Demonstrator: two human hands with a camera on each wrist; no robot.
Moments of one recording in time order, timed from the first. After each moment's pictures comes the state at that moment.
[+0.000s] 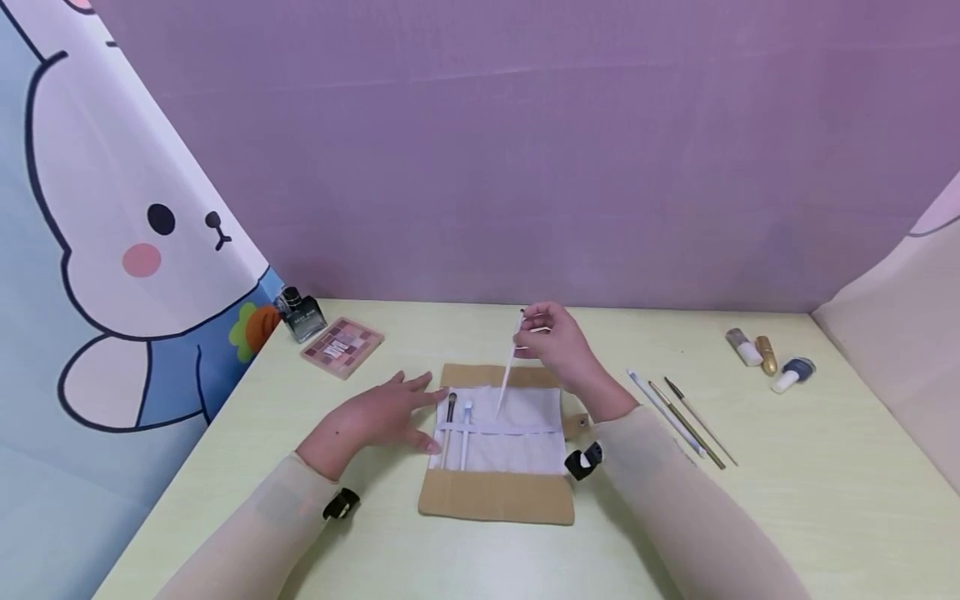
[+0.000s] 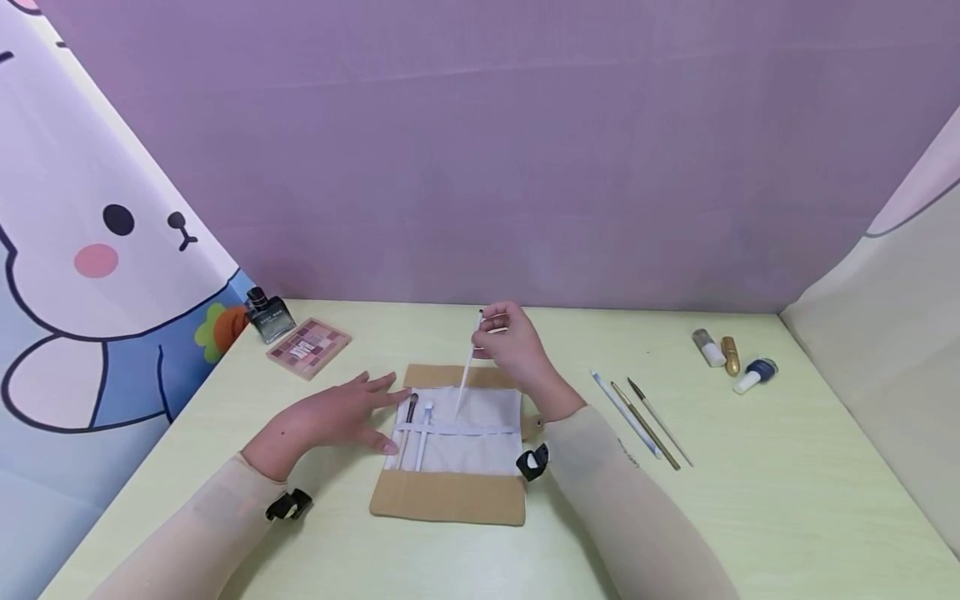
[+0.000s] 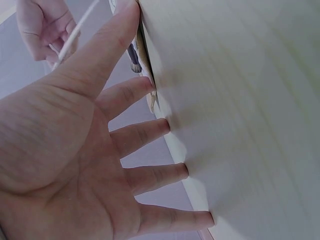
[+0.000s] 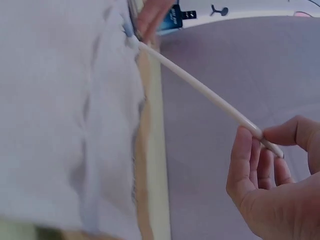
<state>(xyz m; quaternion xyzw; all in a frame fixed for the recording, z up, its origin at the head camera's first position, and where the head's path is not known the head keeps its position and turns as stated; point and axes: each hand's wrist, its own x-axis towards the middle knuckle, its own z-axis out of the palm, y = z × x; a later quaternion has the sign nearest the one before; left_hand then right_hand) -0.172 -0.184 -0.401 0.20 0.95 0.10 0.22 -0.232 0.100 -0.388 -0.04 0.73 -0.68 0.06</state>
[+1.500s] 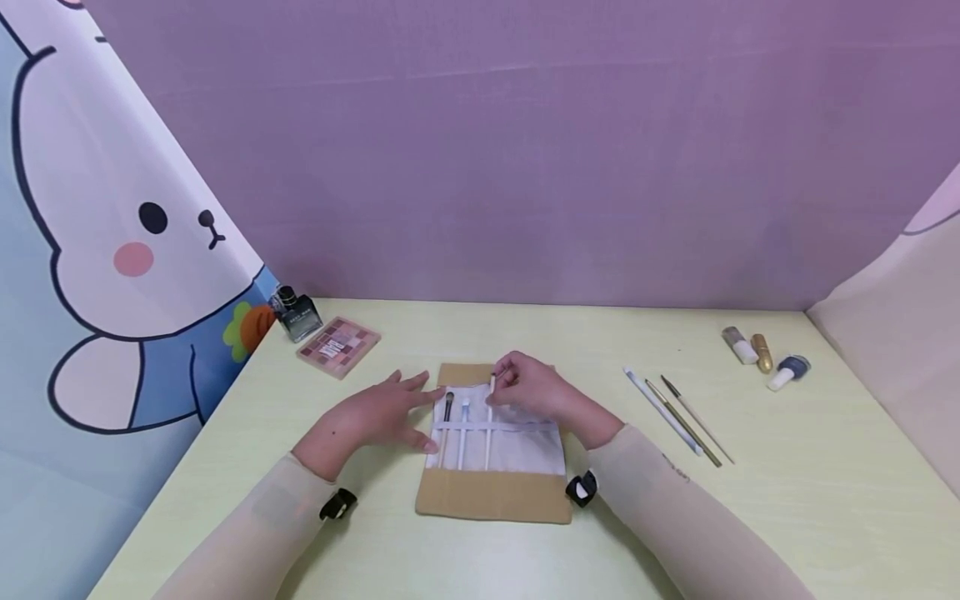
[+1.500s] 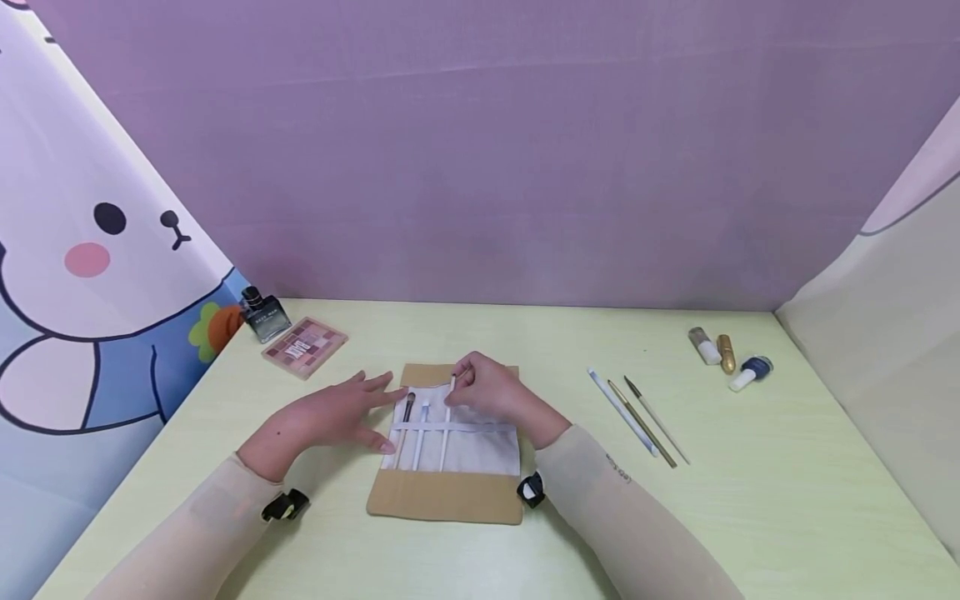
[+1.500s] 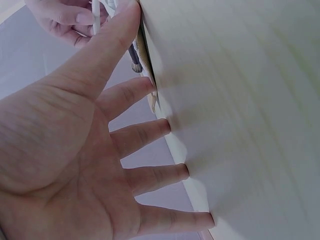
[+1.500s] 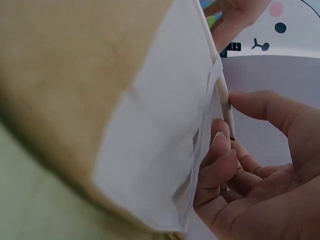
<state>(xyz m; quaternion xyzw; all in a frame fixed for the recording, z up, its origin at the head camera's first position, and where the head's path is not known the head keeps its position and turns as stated) -0.173 -0.183 -0.399 0.21 0.95 0.09 0.21 -0.199 0.086 -0.409 -0.10 0.85 -0.48 0.19</state>
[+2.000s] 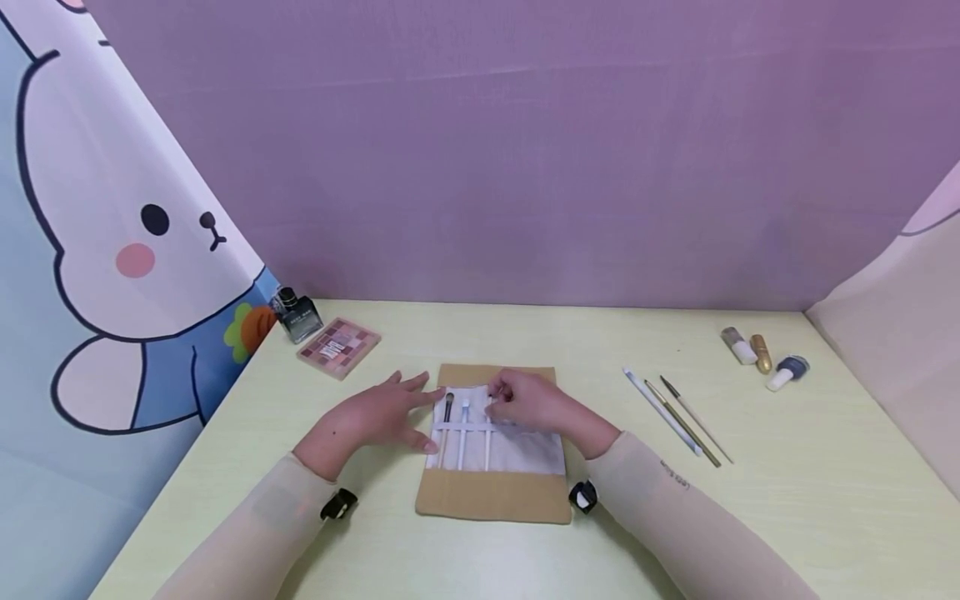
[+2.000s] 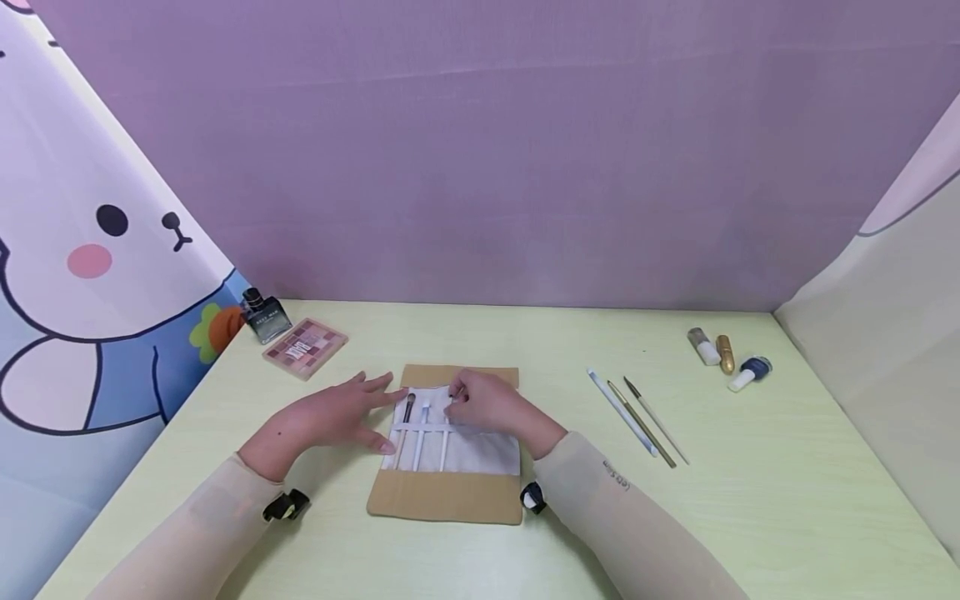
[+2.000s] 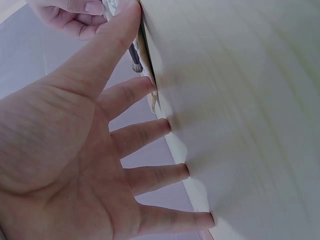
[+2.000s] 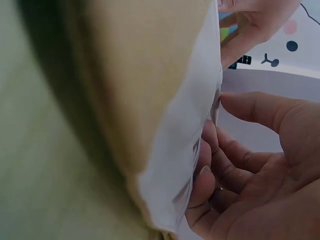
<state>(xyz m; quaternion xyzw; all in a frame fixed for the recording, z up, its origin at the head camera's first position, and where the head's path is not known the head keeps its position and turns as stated) -0.173 -0.183 -0.399 0.21 0.95 0.09 0.21 -0.186 0.082 -0.411 -0.16 0.90 -0.36 0.18</state>
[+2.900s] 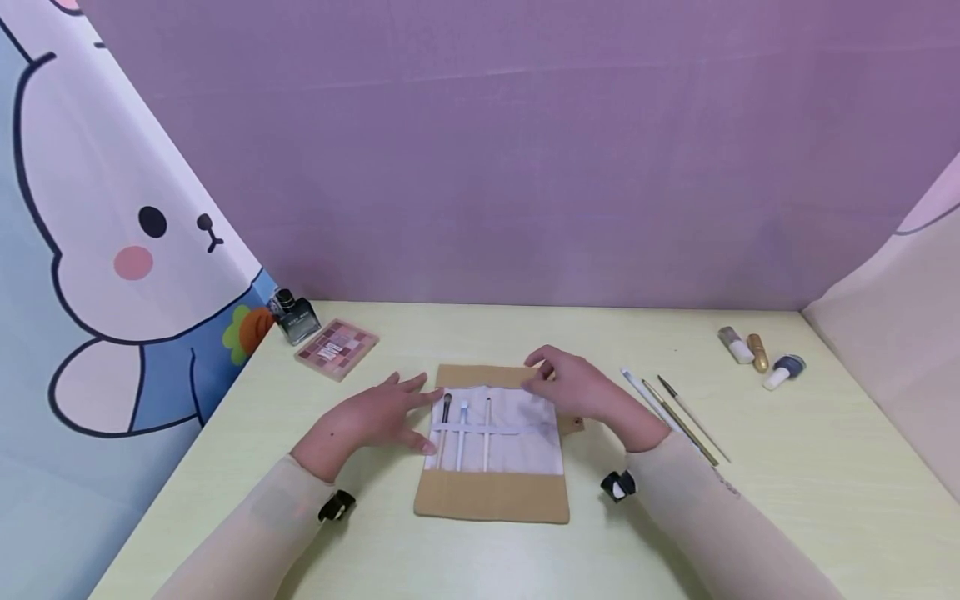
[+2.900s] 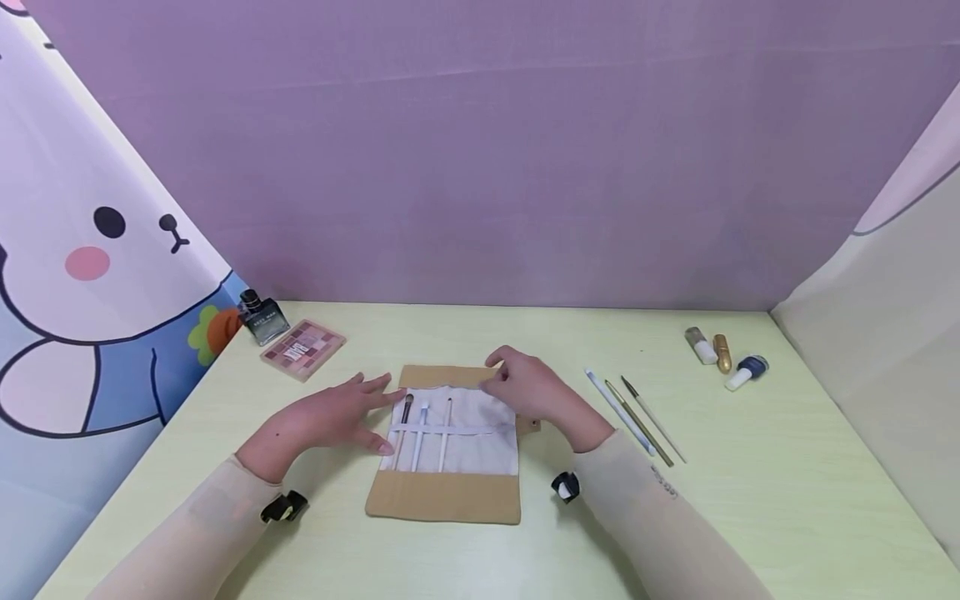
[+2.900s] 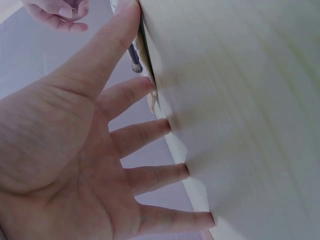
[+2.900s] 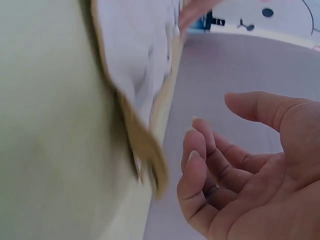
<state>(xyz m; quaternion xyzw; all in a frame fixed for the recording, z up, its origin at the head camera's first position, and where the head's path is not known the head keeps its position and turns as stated) -0.170 -0.181 -0.398 0.20 0.95 0.10 0.22 -0.189 0.138 -0.385 -0.13 0.91 -0.37 0.15</state>
